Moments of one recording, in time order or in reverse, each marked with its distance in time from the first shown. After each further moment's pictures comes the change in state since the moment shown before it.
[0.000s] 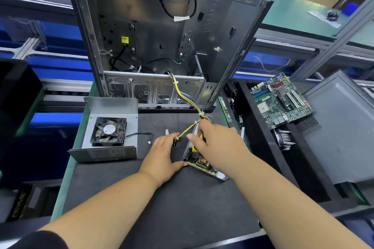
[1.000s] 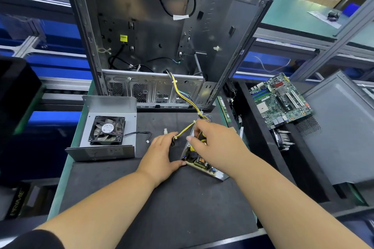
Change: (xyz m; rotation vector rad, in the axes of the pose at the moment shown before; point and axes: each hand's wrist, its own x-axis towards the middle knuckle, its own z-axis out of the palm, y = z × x) left_hand -0.001 0.003 -0.001 -0.014 0.002 -0.020; right_hand -0.002 0.003 -0.005 0.153 -0.063 0.000
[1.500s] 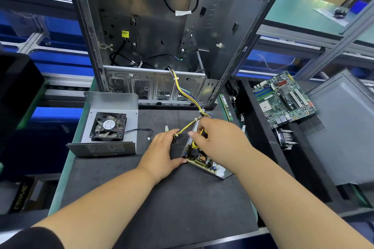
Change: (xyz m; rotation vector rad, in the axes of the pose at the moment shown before) left_hand 0.000 0.002 -0.001 0.010 -0.031 -0.010; right_hand 0.006 0.003 -0.002 -0.110 -0.018 0.007
